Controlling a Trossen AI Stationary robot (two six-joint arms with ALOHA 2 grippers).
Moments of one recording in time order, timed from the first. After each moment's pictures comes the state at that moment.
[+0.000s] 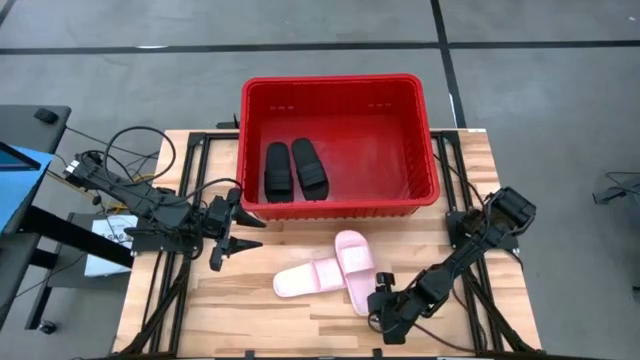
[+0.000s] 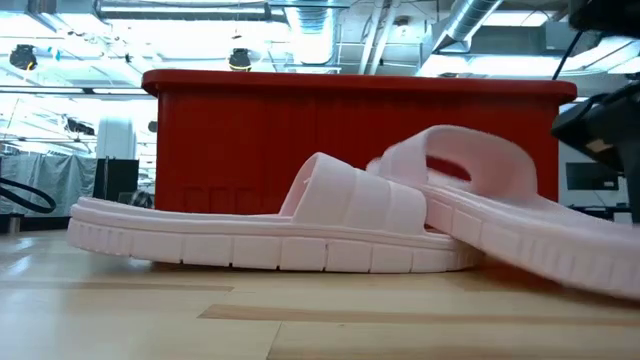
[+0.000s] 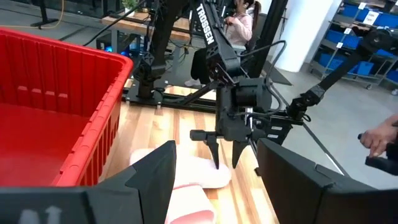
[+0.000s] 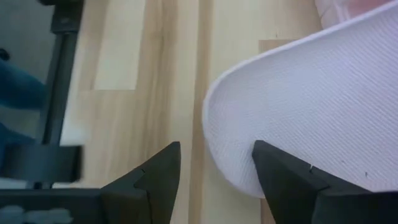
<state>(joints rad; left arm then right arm) -0.46 0.82 0.80 -0.12 -0.32 -0.28 0.76 1.81 0.96 -0.23 0.24 0.66</state>
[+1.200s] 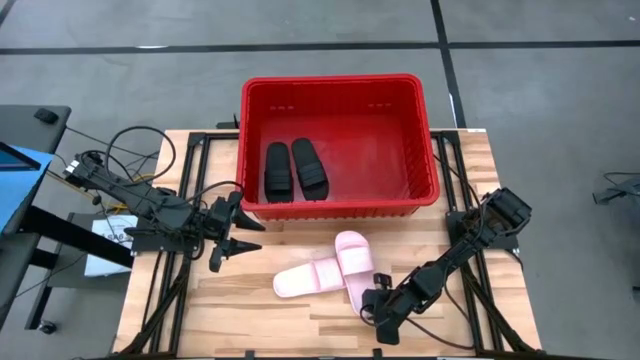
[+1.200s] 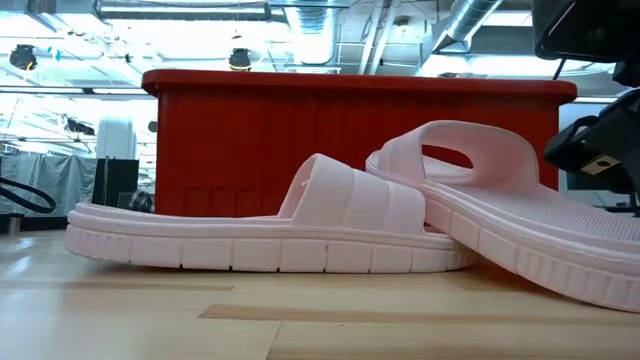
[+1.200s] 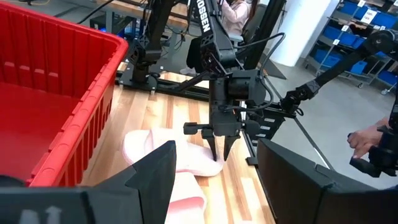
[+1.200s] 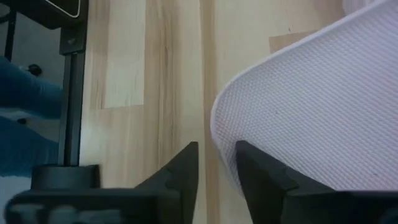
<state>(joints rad) -0.46 0.82 0.80 -0.17 -0.29 -0.36 0.71 1.86 0.96 -0.18 0.13 0.72</state>
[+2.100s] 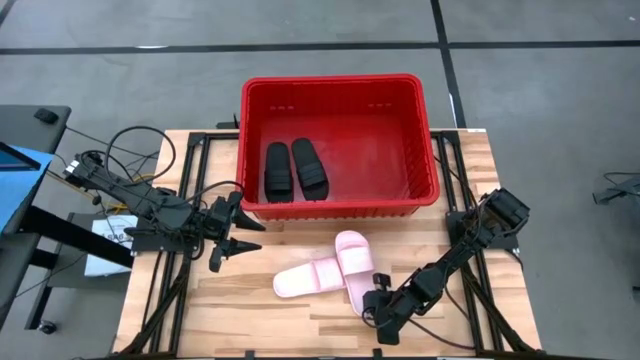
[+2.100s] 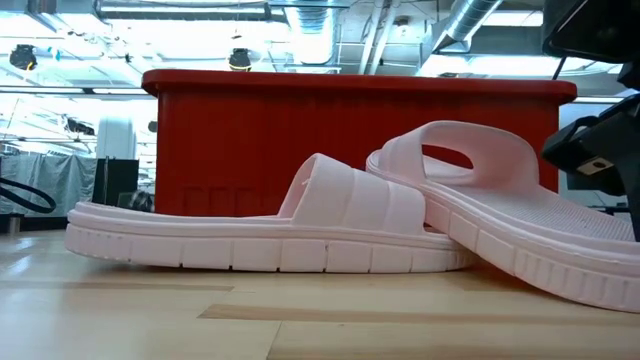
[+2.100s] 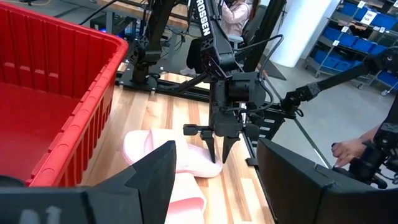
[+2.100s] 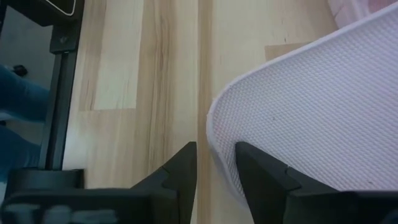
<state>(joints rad) -0.46 0.82 0.80 -0.17 -0.29 -0.36 0.68 1.89 0.94 -0.12 0.22 0.66</state>
